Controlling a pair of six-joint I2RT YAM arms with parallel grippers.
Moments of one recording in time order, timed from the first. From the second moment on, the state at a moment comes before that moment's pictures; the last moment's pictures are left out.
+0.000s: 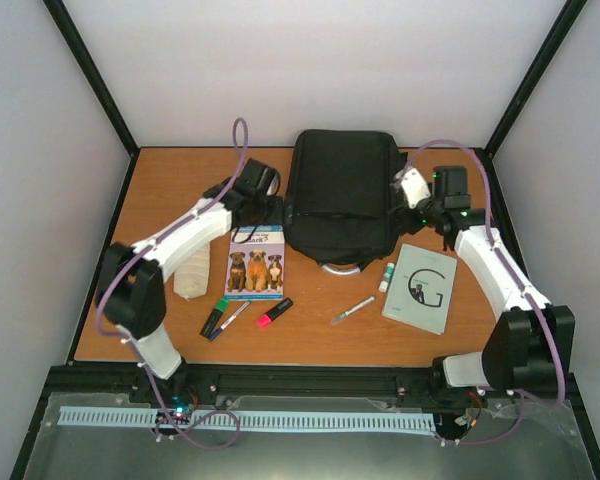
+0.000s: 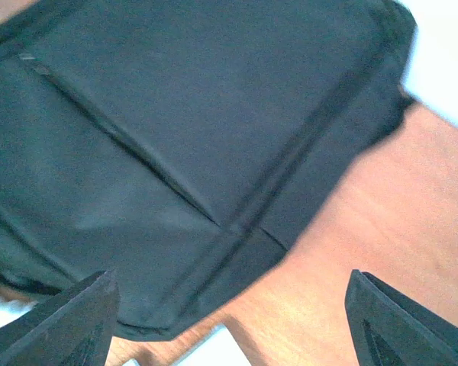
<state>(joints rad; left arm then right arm) -0.52 1.64 1.32 -0.63 -0.03 -0.50 0.15 1.35 1.08 -0.47 -0.23 -0.56</state>
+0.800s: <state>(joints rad) -0.44 2.18 1.59 -0.37 0.15 -0.58 -0.05 2.11 1.53 -0.60 -0.41 -0.21</state>
